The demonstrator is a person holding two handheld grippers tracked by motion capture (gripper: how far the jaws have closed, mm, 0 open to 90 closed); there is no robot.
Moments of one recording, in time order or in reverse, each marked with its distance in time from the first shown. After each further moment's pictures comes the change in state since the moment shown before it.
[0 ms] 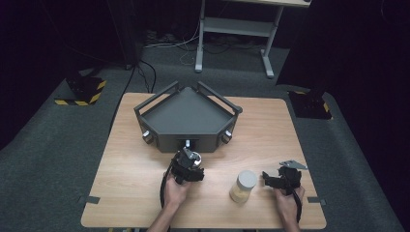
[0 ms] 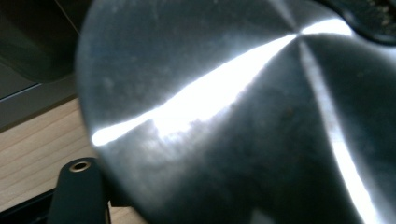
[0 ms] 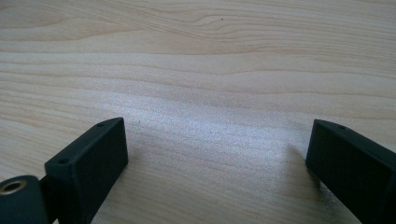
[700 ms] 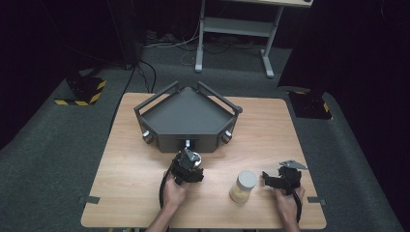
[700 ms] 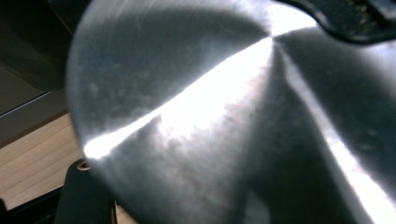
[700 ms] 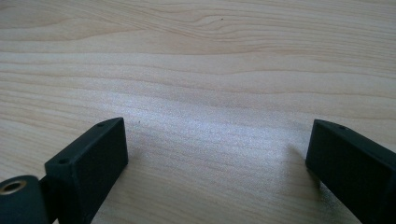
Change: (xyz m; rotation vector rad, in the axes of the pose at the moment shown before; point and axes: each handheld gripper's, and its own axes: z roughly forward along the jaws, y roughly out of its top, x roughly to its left) left arm -0.005 -0.002 -0.006 -0.008 0.015 0.060; right arm 0.000 0.000 0.000 0.000 0.000 0.000
